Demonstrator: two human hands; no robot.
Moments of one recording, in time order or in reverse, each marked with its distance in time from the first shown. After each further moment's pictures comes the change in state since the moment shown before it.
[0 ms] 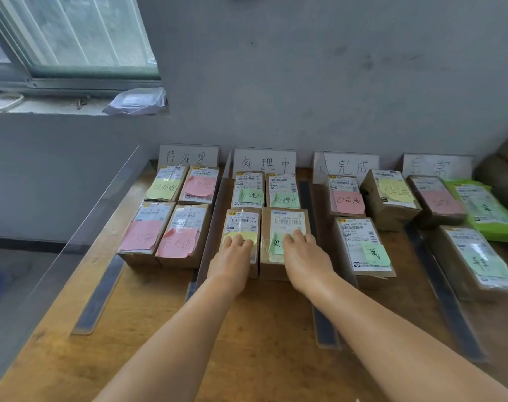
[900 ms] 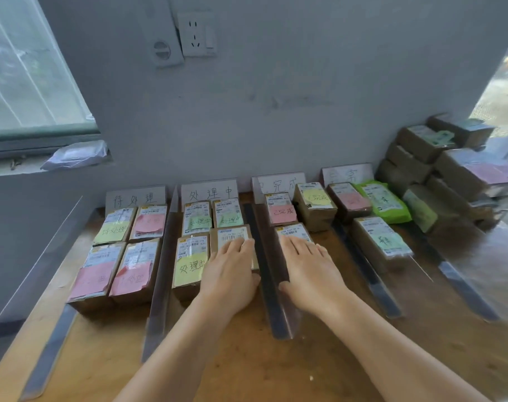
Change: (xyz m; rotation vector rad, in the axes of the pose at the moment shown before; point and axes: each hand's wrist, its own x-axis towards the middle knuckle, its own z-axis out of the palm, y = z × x) left_hand -0.070 0.103 -0.075 -0.102 0.133 0.255; right_hand -0.121 0.057 -0.049 0.131 0.235 0.106
